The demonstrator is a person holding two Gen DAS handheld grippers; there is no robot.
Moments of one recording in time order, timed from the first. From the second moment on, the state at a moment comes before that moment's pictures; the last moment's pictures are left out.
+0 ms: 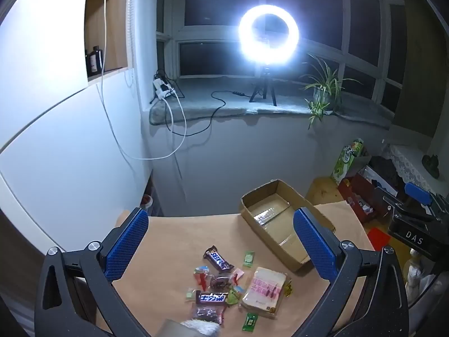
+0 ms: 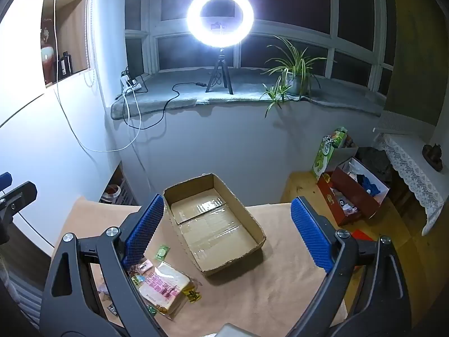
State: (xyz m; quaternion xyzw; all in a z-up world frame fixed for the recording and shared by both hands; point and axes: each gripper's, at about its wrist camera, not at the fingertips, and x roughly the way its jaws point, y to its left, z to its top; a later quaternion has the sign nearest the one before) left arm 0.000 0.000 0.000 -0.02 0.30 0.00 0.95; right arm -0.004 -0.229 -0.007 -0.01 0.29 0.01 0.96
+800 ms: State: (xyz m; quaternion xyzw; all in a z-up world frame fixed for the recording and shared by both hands) left arm 0.006 -0.005 -0.002 -0.02 0.31 0.00 0.95; right arm -0.002 -0.228 -0.006 0.00 0.30 0.01 0.95
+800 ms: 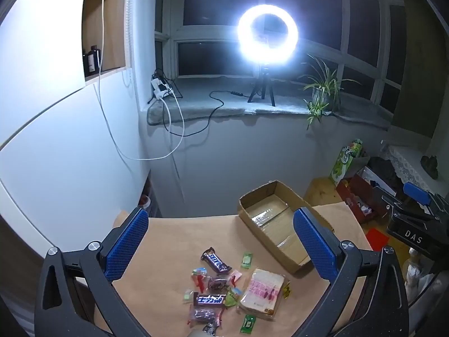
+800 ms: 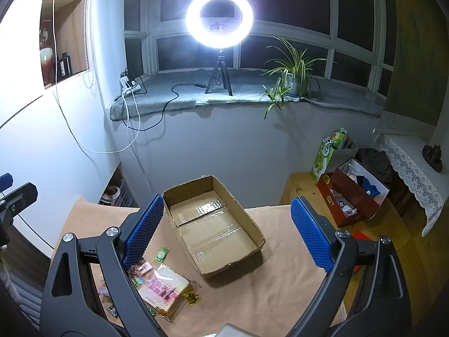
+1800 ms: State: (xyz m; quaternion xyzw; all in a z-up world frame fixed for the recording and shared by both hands) left arm 0.006 -0.003 -0.002 -0.03 0.31 0.00 0.95; right arm 0.002 -0.228 -0.005 0.00 0.30 0.01 0.95
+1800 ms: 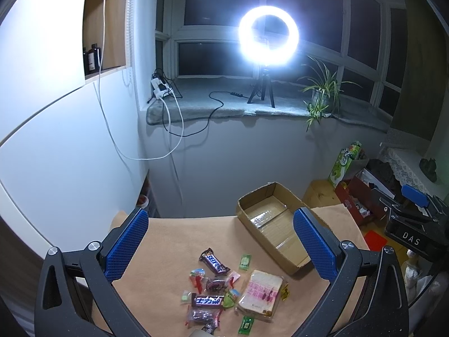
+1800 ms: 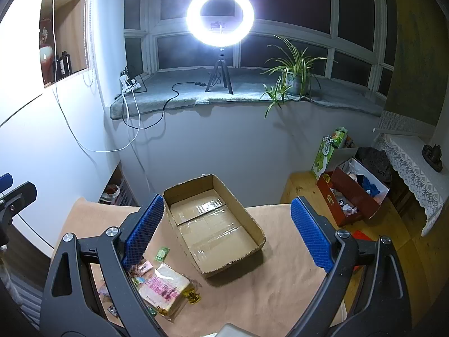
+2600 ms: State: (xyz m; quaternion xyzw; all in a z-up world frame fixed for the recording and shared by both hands) left arm -0.010 0.002 -0.005 -0.03 0.31 0.00 0.95; right arm -0.016 -0.226 -0.020 0.00 0.30 0.01 0.95
